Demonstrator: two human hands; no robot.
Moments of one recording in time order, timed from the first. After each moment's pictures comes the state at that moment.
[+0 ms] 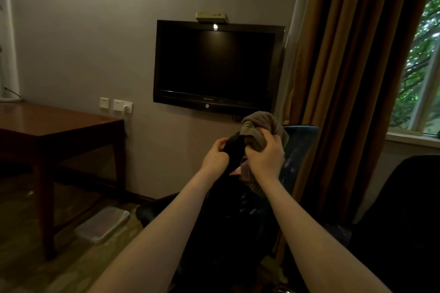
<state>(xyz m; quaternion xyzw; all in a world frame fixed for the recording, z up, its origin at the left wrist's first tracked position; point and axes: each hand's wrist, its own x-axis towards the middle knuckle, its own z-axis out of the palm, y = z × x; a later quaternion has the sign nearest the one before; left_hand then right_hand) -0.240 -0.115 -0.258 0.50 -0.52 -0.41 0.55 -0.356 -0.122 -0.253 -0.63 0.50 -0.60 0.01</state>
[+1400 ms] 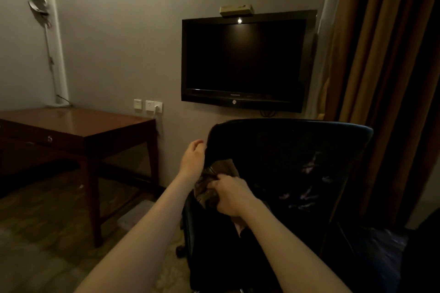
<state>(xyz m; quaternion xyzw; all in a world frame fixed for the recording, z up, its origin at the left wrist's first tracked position) -0.144 -0.107 -0.274 0.58 -0.44 -0.31 0.62 -0.256 -0.123 -0.312 -0.91 0.41 -0.05 -0.08</state>
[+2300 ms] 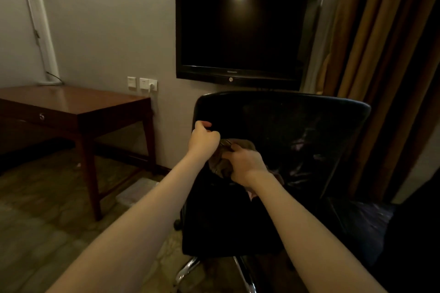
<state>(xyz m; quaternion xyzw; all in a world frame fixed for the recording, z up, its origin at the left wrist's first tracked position) -0.178 -0.100 -0.275 0.64 -0.44 -0.31 0.55 -0.300 -0.142 -0.317 -0.89 0.43 -0.08 -0.12</state>
